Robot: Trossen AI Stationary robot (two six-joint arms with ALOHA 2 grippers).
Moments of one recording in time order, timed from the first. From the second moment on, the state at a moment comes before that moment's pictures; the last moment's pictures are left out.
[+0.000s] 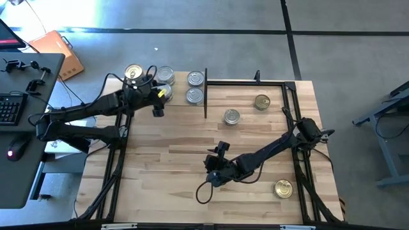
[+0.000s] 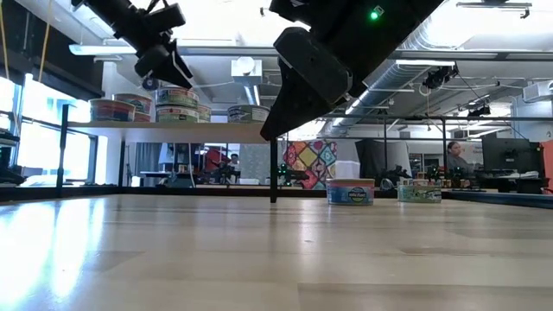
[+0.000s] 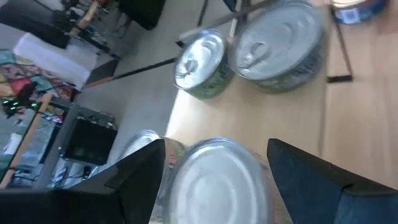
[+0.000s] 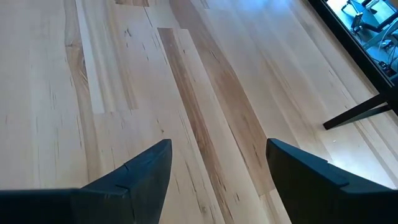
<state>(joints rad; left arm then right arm) 0.38 0.95 0.81 -0.39 -0.40 0.63 0.43 1.97 1.32 -0.32 0.76 0.39</state>
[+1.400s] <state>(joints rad) -0.03 0.98 0.81 -0.28 -0.37 0.31 0.52 1.97 1.32 -0.92 0.76 0.71</state>
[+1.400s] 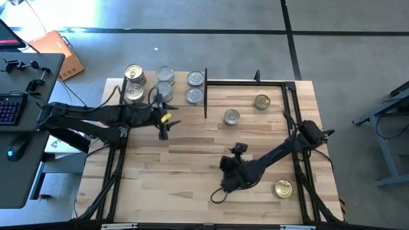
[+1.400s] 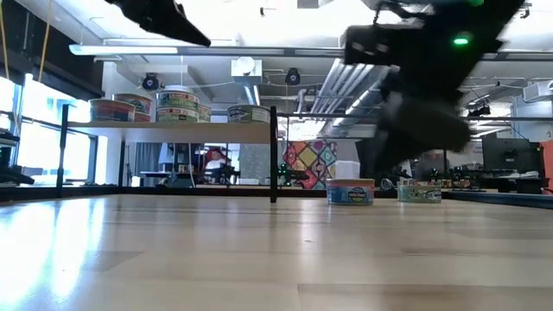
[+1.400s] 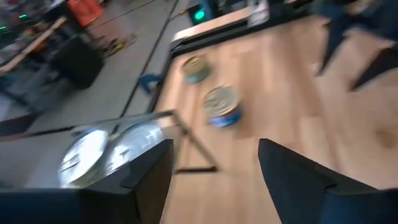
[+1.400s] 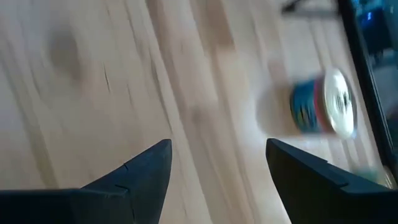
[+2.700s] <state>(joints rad) -0.39 1.71 0.81 0.42 -0.31 0.22 0.10 1.27 0.46 -0.34 0.77 0.47</state>
